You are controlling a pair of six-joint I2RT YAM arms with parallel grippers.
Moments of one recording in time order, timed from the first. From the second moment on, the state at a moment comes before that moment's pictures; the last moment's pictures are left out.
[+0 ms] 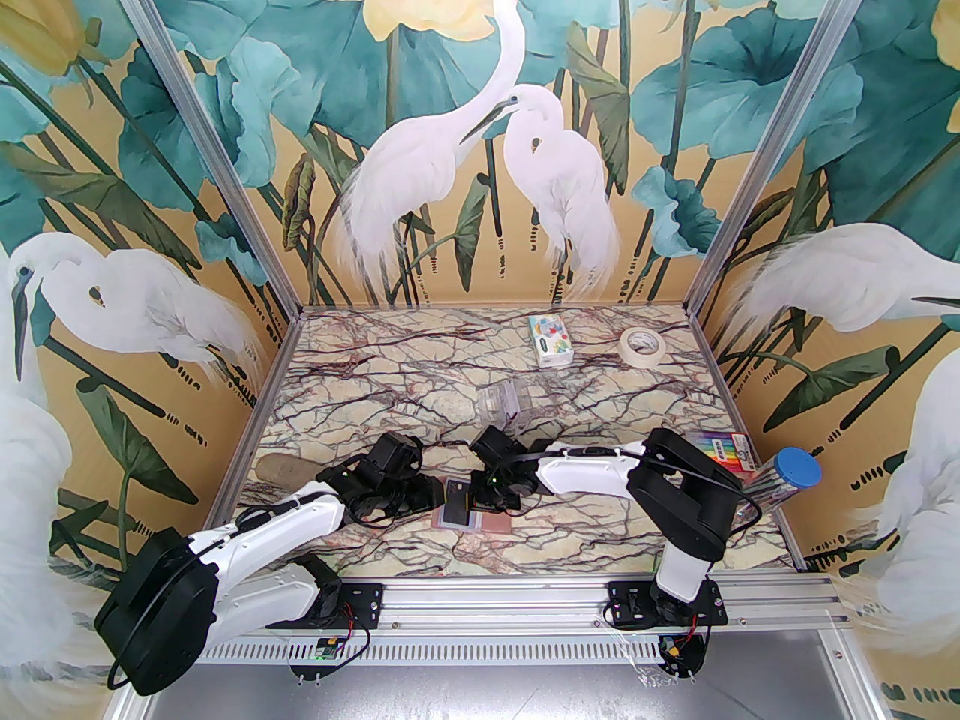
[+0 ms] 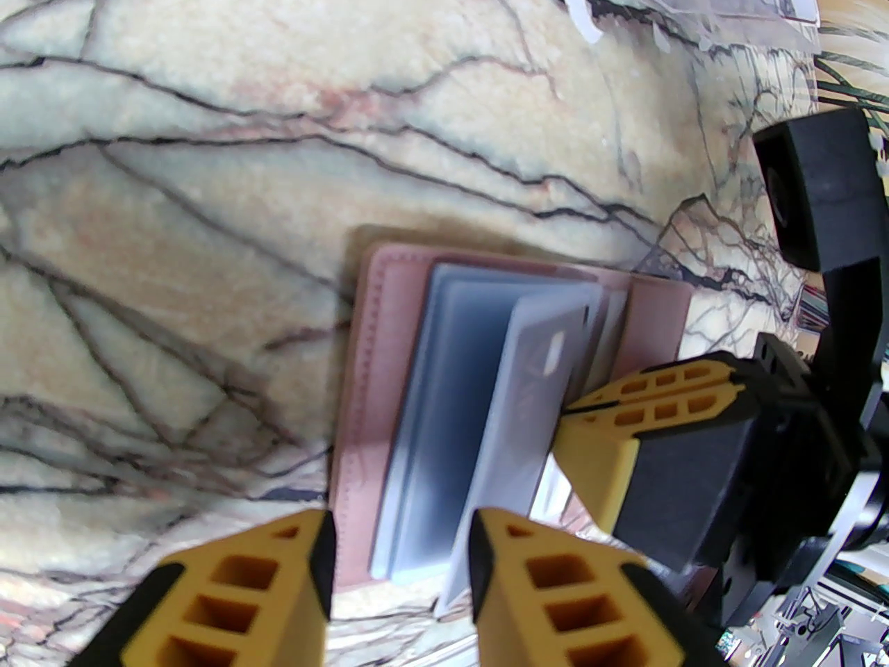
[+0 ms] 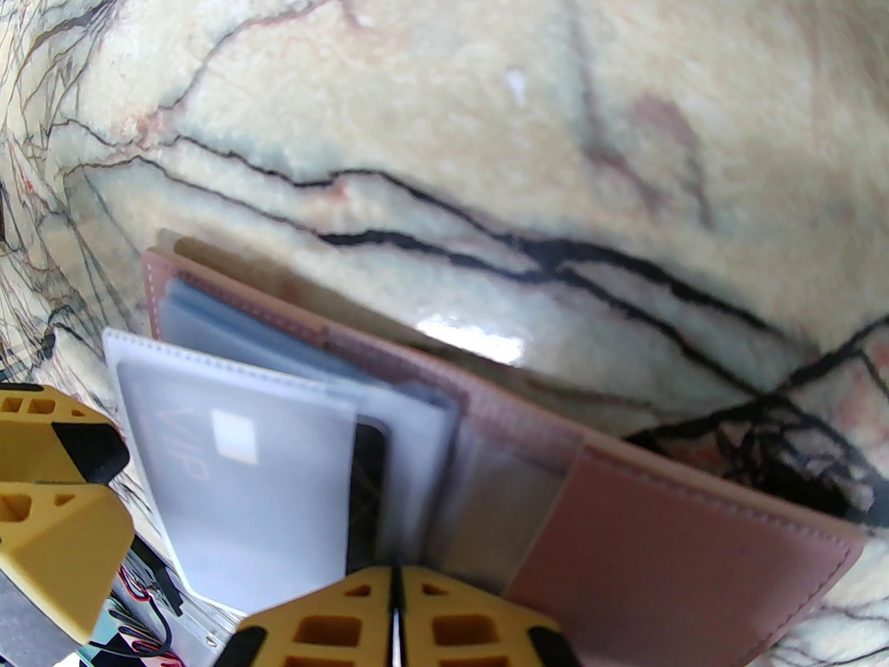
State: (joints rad) left arm -0.62 1.14 0.47 -0.40 0.27 -0.81; right arm 0.97 1.79 0.94 -0.28 -0.33 0.97
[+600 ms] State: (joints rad) left arm -0.62 1.19 0.47 -0.23 0.41 -0.84; right arm 0.97 1.79 0.94 -0.28 -0.33 0.97
